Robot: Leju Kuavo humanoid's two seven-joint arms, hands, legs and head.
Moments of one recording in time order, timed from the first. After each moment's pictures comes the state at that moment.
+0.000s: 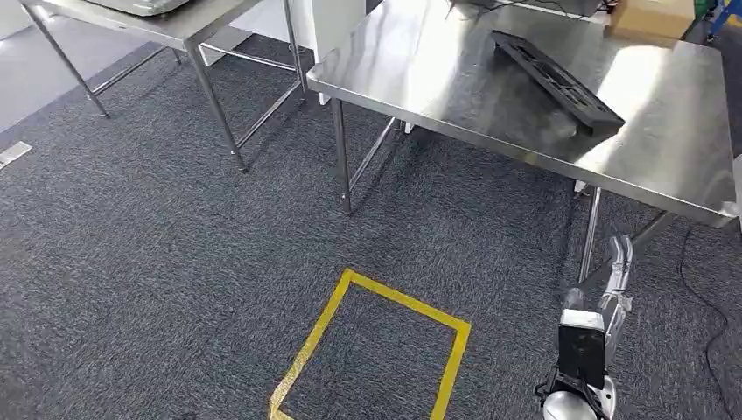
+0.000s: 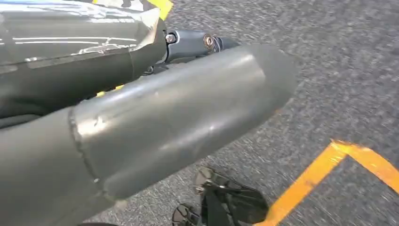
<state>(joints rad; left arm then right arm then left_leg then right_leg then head) -0.08 -0.15 0.57 -0.19 -0.20 0.39 -0.15 0.03 0.17 0.11 -1.52 0.57 -0.40 -0.50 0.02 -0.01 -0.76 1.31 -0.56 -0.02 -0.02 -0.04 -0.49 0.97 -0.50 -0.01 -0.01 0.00</state>
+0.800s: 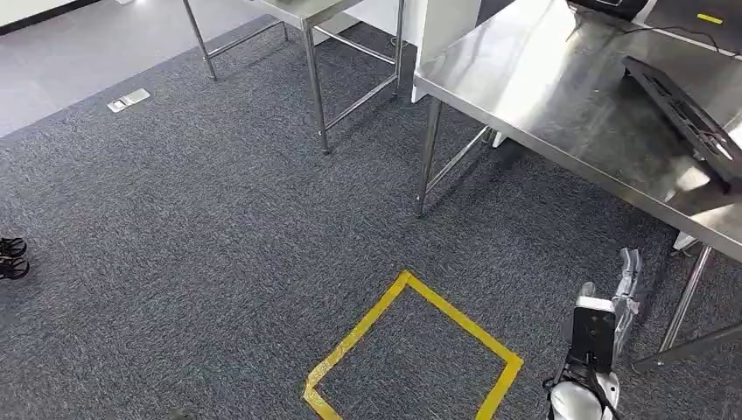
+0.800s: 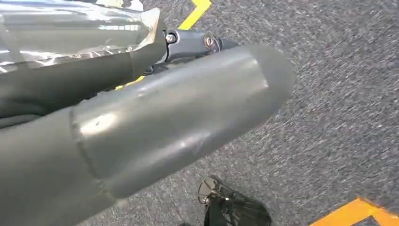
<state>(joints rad) -0.07 -0.15 0.55 -0.19 -0.24 0.38 -0.16 -0.07 0.16 0.00 -1.33 0.56 -0.42 -0.49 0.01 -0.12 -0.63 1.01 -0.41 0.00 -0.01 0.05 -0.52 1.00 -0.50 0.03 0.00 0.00</state>
